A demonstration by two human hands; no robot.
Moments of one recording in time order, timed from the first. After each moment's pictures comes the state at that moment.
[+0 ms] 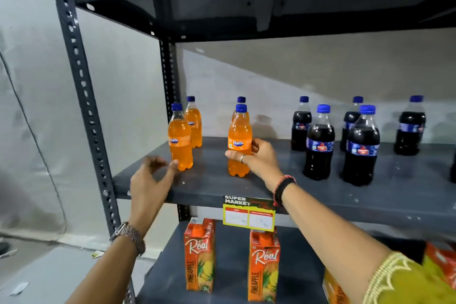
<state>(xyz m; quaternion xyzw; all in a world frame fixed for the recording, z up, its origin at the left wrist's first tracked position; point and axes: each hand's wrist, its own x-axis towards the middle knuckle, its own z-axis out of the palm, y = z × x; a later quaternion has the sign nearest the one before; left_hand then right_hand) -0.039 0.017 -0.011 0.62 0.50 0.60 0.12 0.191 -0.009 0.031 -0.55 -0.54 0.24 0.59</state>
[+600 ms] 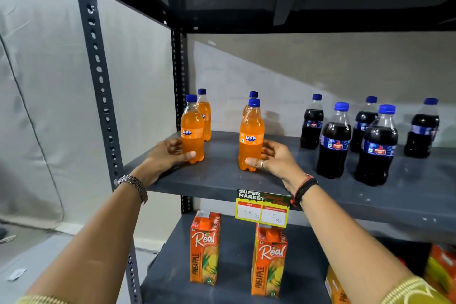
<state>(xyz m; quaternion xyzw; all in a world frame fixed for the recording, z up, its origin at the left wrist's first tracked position) -0.064 0.084 0.020 0.71 0.41 0.41 0.40 0.203 -0.006 0.020 -0.53 -0.55 0.32 0.56</state>
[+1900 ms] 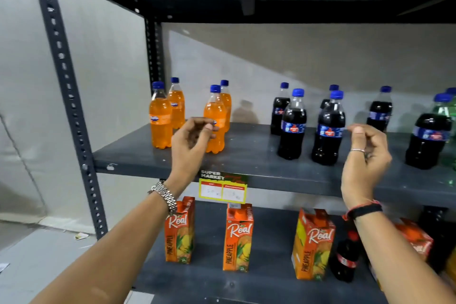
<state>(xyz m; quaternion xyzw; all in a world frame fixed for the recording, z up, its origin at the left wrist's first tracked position) 0.062 -0.035 0.019 0.66 0.21 0.66 0.29 0.326 -0.143 0.013 -0.43 -0.35 -0.15 0.82</state>
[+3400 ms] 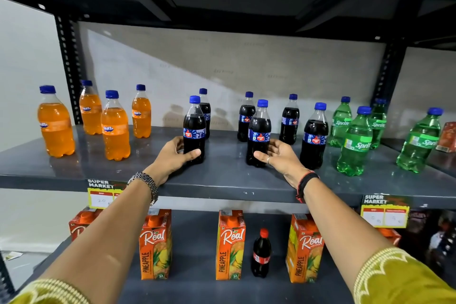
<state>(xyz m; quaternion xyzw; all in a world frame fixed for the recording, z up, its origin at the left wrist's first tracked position) 0.237 -0.041 0.017 0.71 0.36 0.43 0.43 0.489 -0.147 0.019 -0.58 -0.48 0.28 0.59</state>
